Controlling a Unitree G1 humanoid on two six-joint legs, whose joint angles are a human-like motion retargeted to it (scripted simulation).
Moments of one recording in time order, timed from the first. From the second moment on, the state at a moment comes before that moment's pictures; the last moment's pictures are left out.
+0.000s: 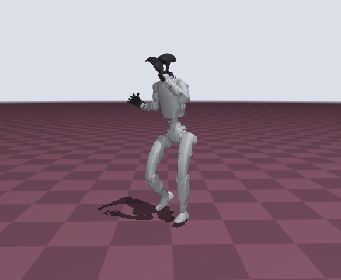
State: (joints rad) left arm -0.71 0.95 0.04 -0.40 -0.35 -0.30 0.15; right arm 0.06 -0.54 0.20 -0.45 -0.08 -0.30 -0.18; waist -0.28 -0.12 -0.02; left_leg -0.31 -0.18 0.26 0.38 -0.39 0.15; right_leg -0.50 -0.37 0.07 1.11 -0.24 0.18
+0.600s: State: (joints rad) left arm 0.01 0.38 -0.08 -0.55 -0.81 -0.12 -0.33; right arm -0.46 -0.47 0.10 -0.47 -0.10 -0.17 -0.24; waist 0.06 -0.39 0.01; left_leg -0.69 -0.32 -0.13 0.79 -0.52 0.12; right_leg -0.49 0.10 0.24 1.31 0.11 0.26
